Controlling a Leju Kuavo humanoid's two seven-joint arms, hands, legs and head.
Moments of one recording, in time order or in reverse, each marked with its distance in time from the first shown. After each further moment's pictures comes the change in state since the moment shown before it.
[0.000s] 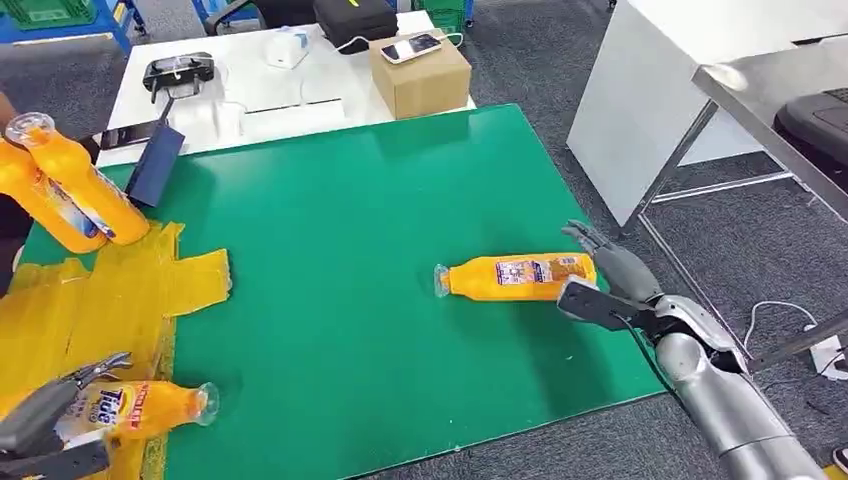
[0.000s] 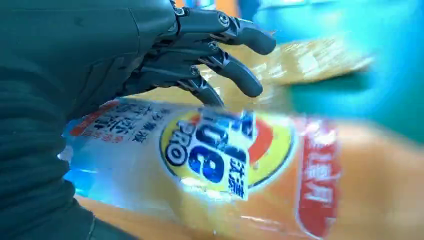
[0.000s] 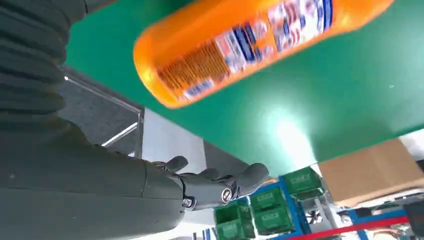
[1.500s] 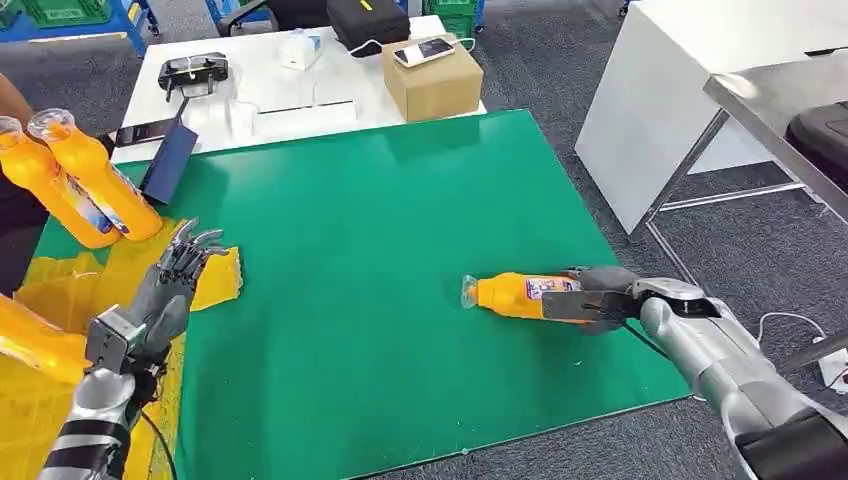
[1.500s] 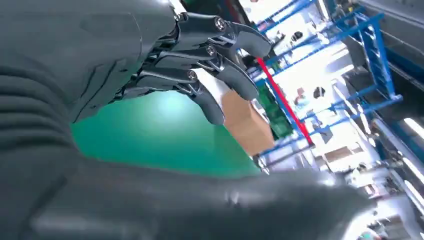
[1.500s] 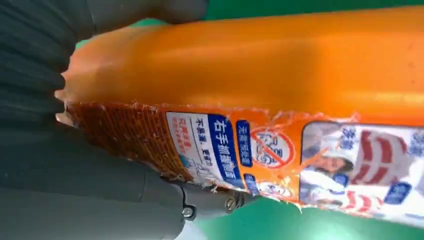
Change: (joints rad) left arm -0.392 -0.471 -0.007 0.005 0.476 -0.260 -0.036; right arm -0.348 0.020 0.375 0.662 0.225 0.284 0.016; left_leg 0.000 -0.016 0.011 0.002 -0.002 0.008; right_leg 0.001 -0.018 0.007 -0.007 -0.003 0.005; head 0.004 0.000
